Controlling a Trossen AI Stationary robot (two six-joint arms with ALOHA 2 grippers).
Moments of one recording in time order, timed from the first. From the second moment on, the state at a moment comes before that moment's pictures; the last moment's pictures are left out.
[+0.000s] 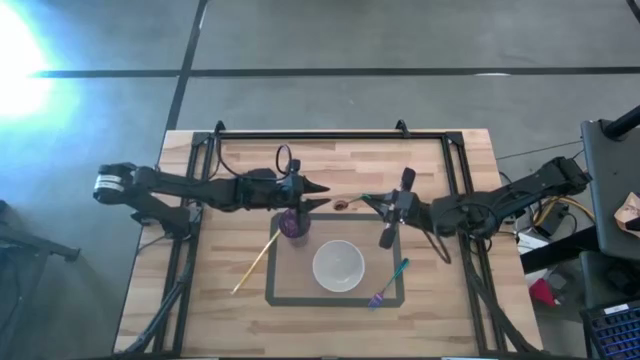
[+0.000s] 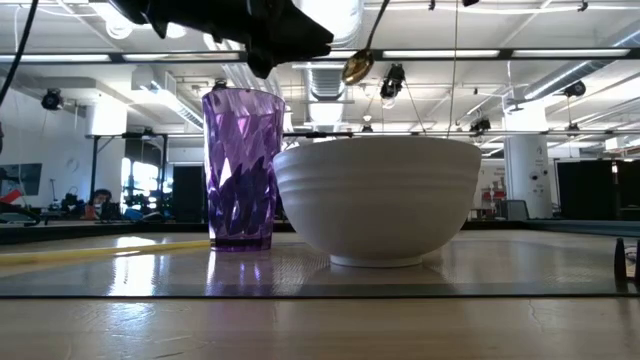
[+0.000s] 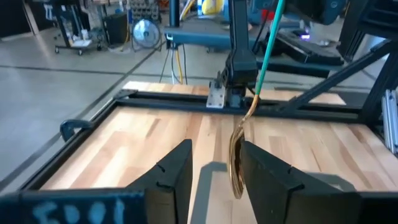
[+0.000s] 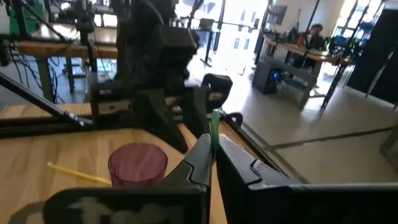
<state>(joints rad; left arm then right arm) 0.02 1.35 0.87 0.34 -0.11 -0.03 0.34 1.13 0.86 0.14 0.72 -0.01</state>
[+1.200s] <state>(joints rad) -0.01 1.04 0.90 -0.18 -0.11 0.10 0.12 0.91 0.82 -0.25 0.13 0.35</state>
